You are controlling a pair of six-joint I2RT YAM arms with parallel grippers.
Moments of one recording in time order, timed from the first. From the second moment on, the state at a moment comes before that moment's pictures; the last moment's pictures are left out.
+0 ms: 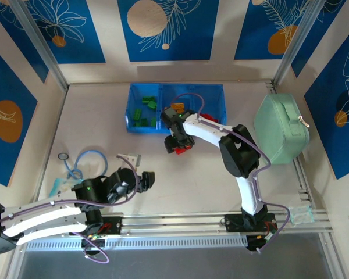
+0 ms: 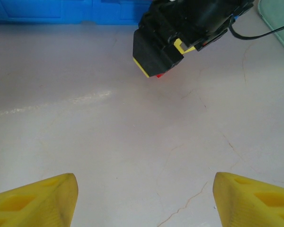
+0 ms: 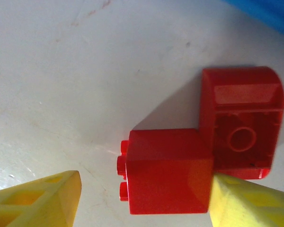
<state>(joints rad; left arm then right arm) -1.17 0.71 0.55 -0.53 -0.45 -0.75 0.74 2.09 1.62 -0.98 0.06 0.33</state>
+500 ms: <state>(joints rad) -1.19 0.68 0.55 -0.60 -0.45 -0.76 0.83 2.09 1.58 -0.98 0.20 0.41</state>
